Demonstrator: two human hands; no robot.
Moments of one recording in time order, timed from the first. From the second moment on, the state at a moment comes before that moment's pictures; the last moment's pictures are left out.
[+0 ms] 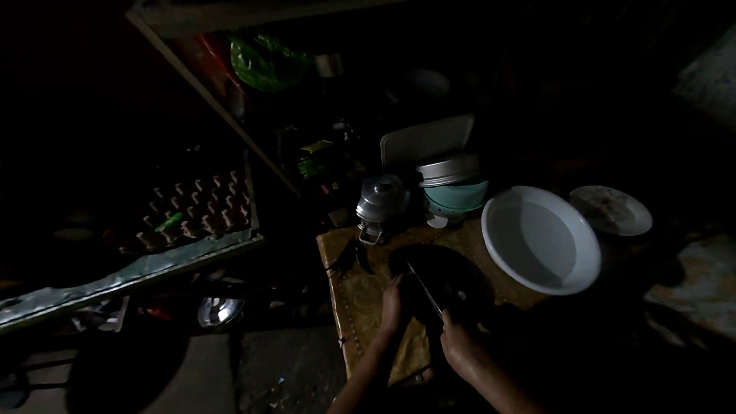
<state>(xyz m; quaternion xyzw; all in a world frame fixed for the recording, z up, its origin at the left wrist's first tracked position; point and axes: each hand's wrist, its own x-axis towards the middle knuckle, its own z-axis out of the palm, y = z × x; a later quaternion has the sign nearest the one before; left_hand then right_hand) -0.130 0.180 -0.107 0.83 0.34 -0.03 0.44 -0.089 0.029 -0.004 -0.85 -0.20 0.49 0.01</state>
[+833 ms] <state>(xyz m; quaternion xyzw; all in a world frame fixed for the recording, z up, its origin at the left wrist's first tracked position) -0.128 0.180 -0.102 0.83 0.34 -0.02 0.43 -0.070 0.013 -0.050 -0.82 -0.21 0.51 0.15</state>
